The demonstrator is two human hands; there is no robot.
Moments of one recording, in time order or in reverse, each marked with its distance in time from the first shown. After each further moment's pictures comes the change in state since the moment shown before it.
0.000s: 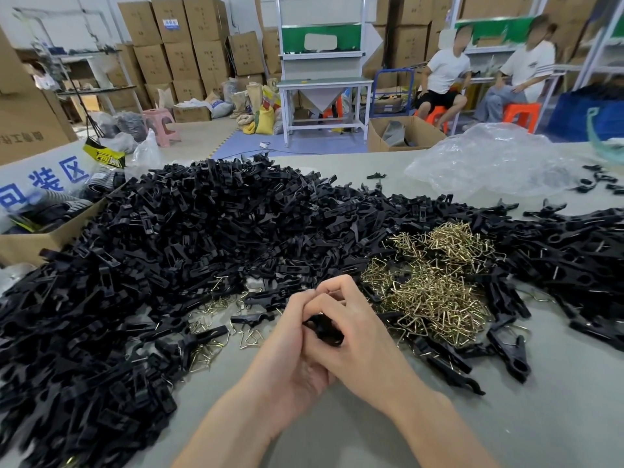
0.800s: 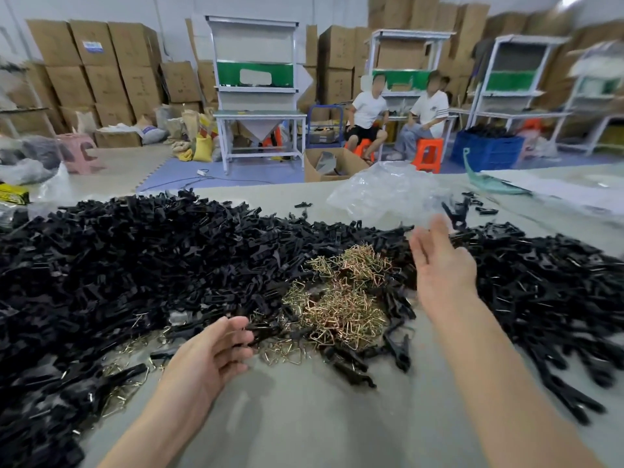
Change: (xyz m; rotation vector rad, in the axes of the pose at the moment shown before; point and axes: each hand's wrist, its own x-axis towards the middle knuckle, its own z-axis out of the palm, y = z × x) left_hand 0.023 0.000 -0.022 0.229 0.157 0.265; right_hand 0.010 0.028 -0.193 1.085 1.132 0.435
